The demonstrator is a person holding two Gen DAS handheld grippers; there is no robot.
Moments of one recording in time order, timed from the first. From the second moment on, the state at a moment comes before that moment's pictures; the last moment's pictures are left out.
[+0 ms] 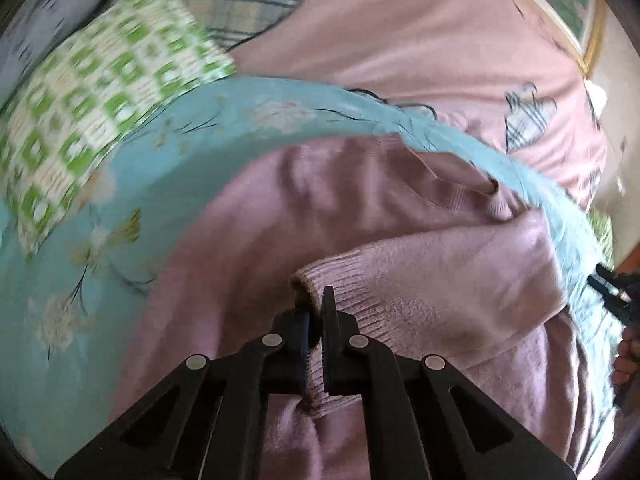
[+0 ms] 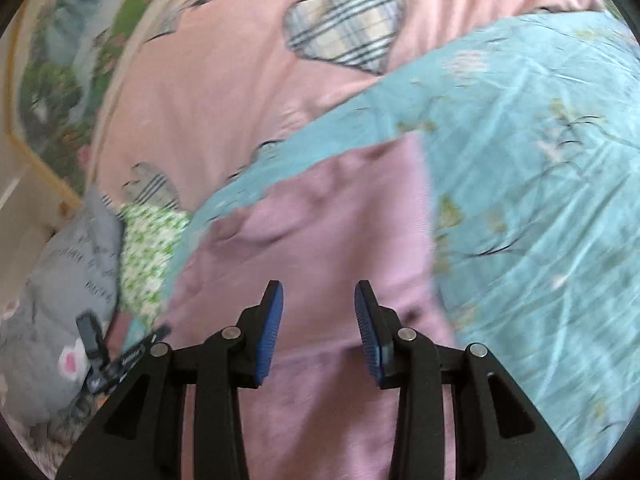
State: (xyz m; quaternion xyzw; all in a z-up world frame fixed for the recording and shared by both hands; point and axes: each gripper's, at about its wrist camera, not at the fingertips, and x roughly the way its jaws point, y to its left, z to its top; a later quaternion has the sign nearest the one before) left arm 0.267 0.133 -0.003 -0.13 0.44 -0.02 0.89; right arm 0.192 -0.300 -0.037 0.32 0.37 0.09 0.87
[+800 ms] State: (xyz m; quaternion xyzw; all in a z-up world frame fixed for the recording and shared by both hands) left arm 0.282 0.094 -0.010 -0.09 0.44 -0.03 0.89; right arm 0.294 -0.337 -0.051 0.23 0.38 0.03 0.90
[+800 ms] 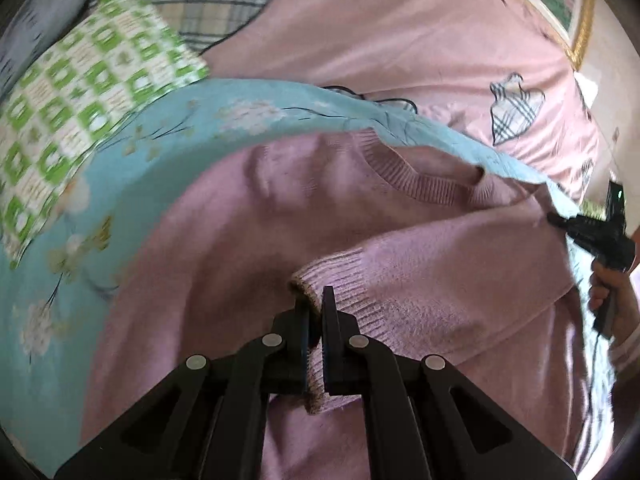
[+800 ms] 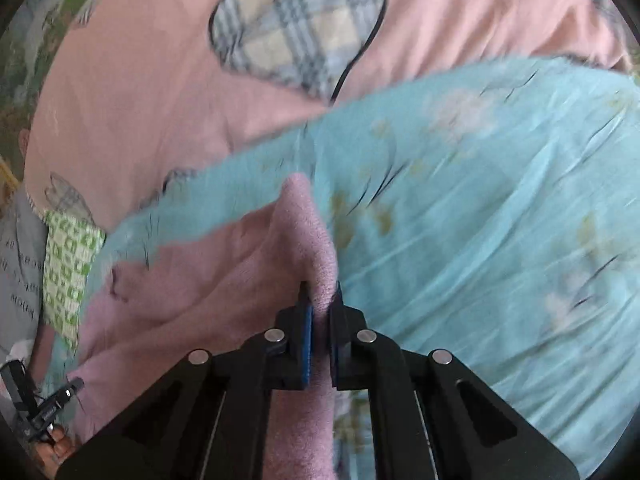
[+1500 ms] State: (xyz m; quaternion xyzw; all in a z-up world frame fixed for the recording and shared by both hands) left arm 0.175 0.140 0.022 -0.12 0.45 -0.01 0.88; right arm 0.176 -0.255 -0.015 0.21 0.36 0.10 0.90
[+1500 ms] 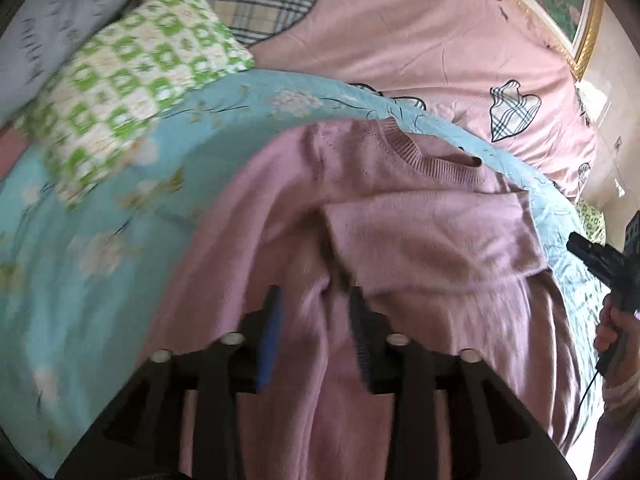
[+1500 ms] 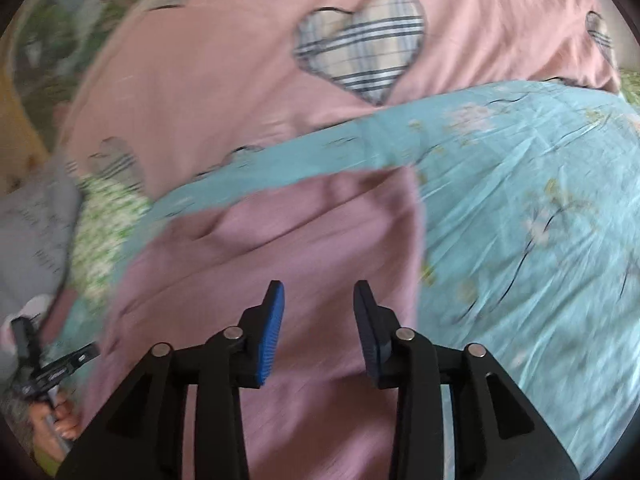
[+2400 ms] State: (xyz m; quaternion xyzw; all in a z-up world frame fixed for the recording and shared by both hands) left arm -0.048 0.161 -0.006 -0.17 0.52 0.03 0.84; right arm 0.042 -0.156 -0.062 0.24 0.41 0.23 0.85
